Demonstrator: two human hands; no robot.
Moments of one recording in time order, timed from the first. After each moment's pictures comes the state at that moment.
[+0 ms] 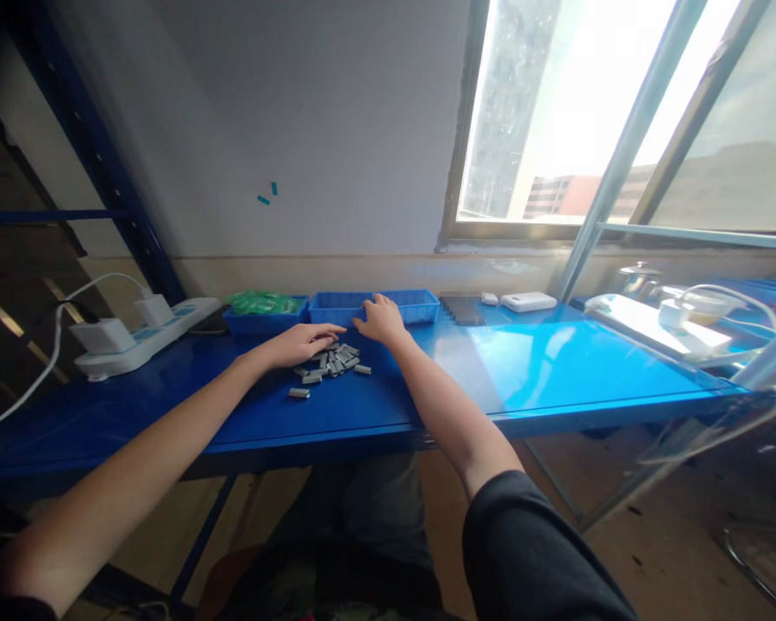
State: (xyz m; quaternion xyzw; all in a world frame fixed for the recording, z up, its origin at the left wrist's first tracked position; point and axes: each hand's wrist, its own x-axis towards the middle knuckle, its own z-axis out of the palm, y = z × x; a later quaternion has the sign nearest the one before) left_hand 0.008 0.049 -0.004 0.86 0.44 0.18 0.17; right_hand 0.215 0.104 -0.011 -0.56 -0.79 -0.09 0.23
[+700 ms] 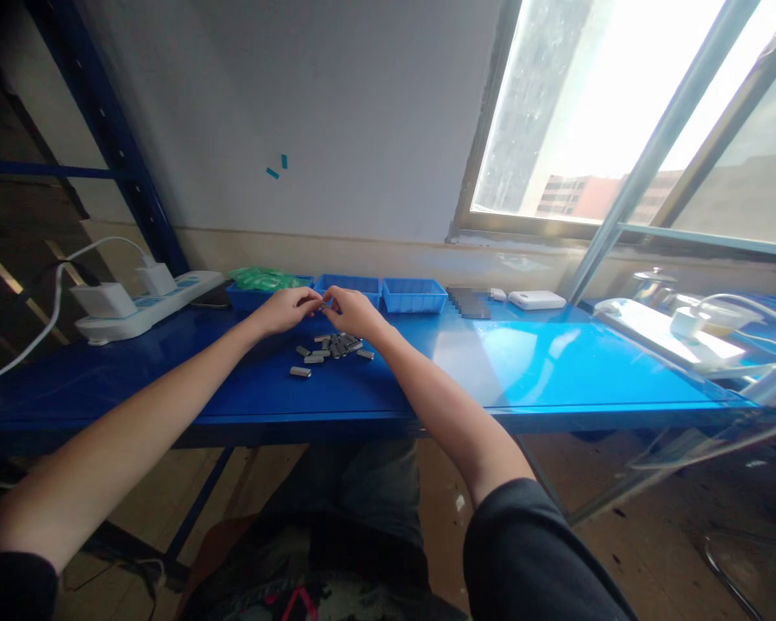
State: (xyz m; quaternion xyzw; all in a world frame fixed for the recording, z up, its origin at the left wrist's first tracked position) left_hand -0.013 0.072 -0.006 0.80 0.49 0.33 0.13; right_hand 0.173 0.071 -0.003 -0.36 -0.88 0.01 0.30
